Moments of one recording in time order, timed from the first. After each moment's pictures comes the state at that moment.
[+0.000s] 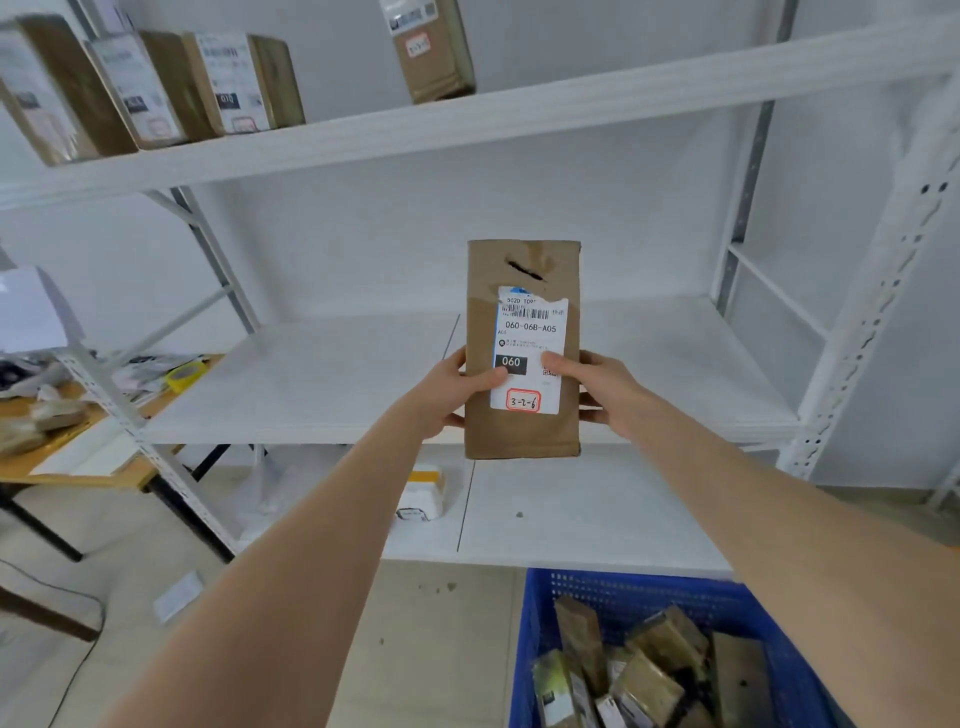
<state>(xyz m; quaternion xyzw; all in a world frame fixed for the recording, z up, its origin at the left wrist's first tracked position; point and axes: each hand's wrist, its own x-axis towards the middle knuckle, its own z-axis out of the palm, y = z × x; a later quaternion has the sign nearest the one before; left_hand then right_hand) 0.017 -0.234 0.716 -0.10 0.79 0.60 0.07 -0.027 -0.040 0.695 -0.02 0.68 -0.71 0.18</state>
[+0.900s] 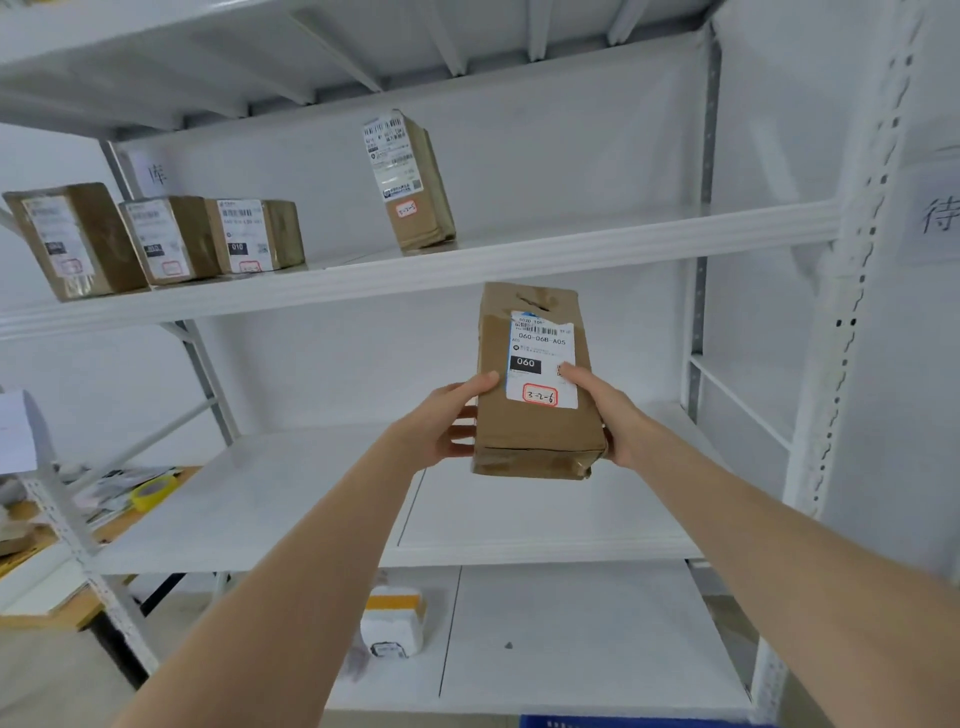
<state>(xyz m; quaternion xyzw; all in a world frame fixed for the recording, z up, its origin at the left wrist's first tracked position) -0.022 -0.214 0.813 -0.04 0.75 0.66 0.06 -0.073 -0.008 0.779 -0.02 0.65 -0.75 0.14</state>
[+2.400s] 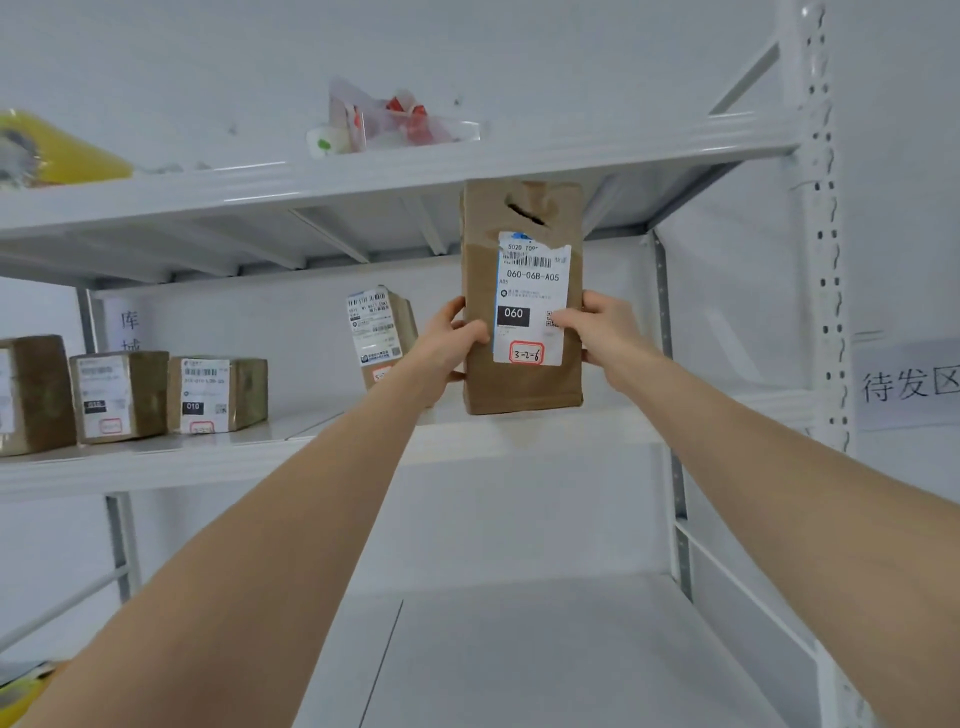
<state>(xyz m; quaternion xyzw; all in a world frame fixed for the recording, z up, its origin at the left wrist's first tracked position) -0.129 -0.177 1.034 0.13 0.75 0.61 -0.19 -0.147 0.000 1.028 -0.17 0.67 -0.68 -0.23</state>
